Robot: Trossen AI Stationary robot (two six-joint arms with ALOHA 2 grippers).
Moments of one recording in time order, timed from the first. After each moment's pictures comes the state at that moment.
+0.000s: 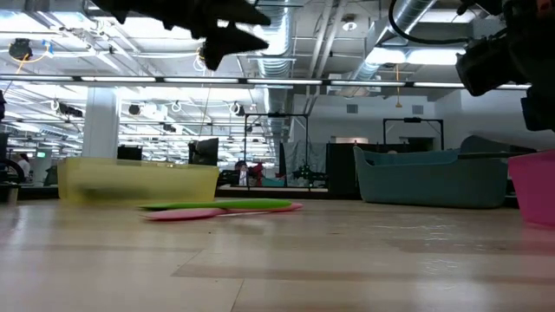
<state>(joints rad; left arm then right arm) -0.03 1.27 0.77 0.23 -0.07 -0.26 0.26 1.00 0.61 -0.70 -0.34 1.12</state>
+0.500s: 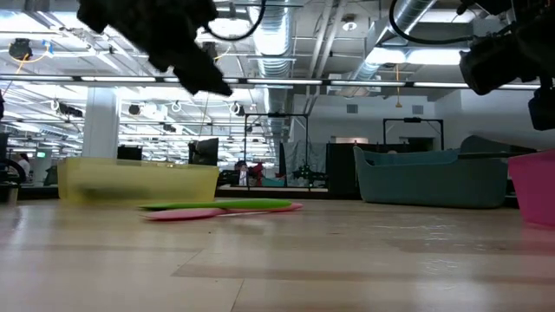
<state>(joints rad) -0.10 1.27 0.71 -0.05 0.02 -0.06 0.26 1.00 0.61 -0.70 -0.42 1.11</state>
